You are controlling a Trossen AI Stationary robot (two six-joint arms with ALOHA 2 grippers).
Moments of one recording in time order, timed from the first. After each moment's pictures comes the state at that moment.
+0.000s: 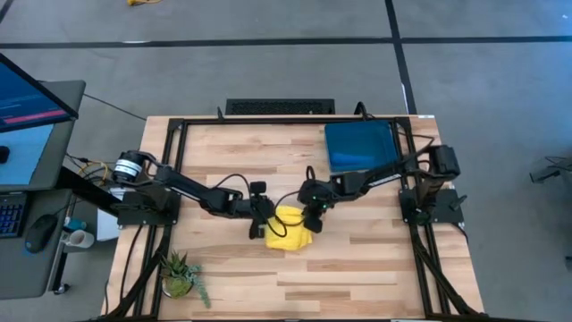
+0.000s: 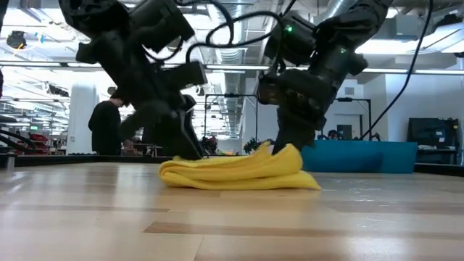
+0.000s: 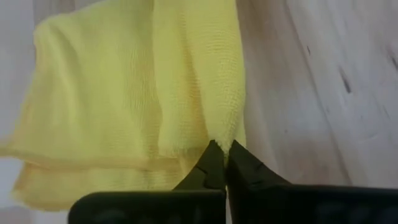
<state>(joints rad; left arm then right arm) -0.16 1.71 0.78 0.05 -0.33 0.05 0.03 1.79 0.93 -0.14 -0.15 0.30</state>
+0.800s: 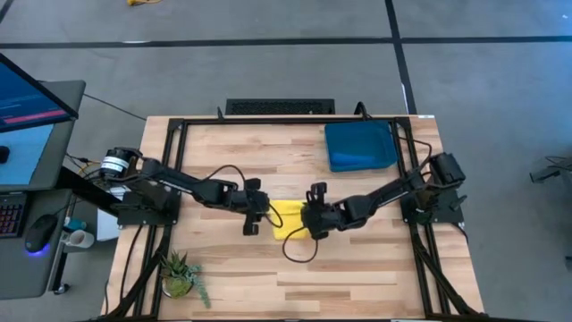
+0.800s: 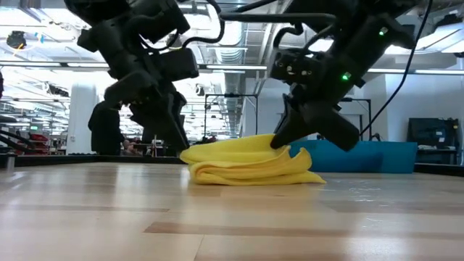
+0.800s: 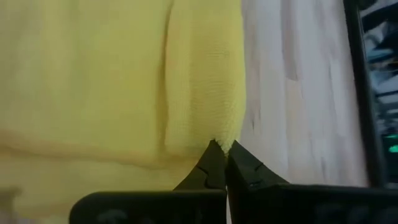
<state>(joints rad) -0.11 1.59 0.78 -0.12 -0.15 -0.04 0.29 1.79 0.94 -0.18 0.59 -0.14</state>
